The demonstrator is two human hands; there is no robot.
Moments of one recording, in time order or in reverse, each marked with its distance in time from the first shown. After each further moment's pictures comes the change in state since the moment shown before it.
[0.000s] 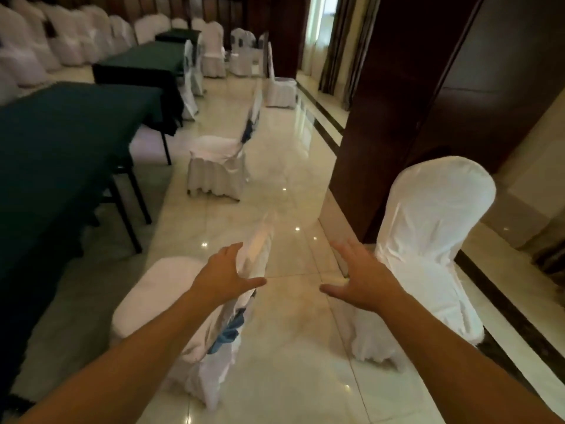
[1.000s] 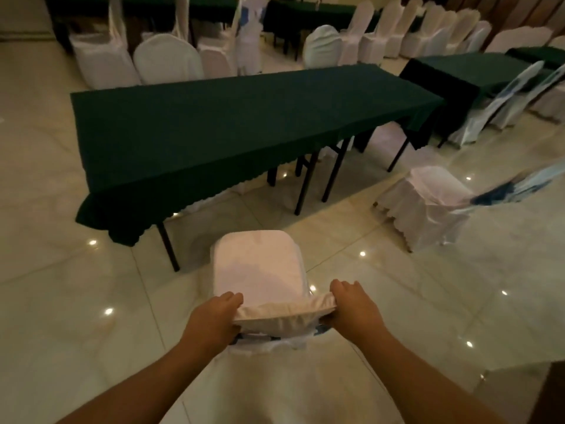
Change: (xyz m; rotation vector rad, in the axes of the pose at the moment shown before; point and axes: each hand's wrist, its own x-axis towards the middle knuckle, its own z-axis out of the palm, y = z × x) left_hand 0.027 0.015 0.118 0.234 0.423 -0.822; right_hand 0.354 -0.028 0.117 -0.288 -0.420 -1.005
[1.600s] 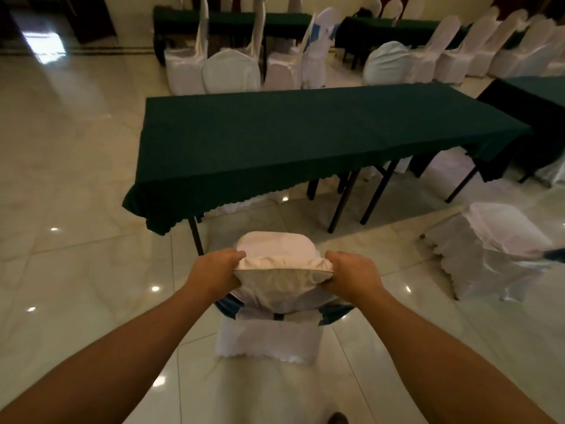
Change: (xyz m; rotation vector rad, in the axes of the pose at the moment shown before) left_hand 0.099 0.031 -0.046 0.140 0.163 -0.226; right_hand 0.139 0.047 -0.064 -0.160 0.148 -0.355
